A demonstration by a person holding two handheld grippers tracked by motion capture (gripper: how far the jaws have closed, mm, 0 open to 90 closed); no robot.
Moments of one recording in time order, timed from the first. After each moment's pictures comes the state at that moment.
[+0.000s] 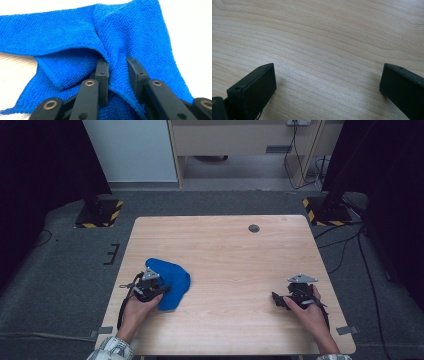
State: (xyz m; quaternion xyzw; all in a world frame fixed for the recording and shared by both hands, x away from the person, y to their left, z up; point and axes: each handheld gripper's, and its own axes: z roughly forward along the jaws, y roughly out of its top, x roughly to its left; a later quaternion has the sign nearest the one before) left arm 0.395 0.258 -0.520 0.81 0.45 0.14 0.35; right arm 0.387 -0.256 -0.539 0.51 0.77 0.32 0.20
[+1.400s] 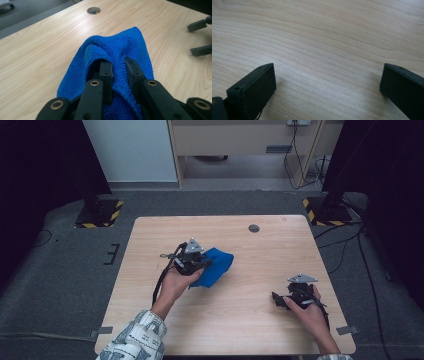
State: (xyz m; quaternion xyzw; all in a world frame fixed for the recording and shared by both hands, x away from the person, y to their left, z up) left arm 0.439 0.117 -0.426 0.84 0.32 0.15 0.42; right arm 0.387 -0.256 -0.539 0.50 0.78 0.32 0.20
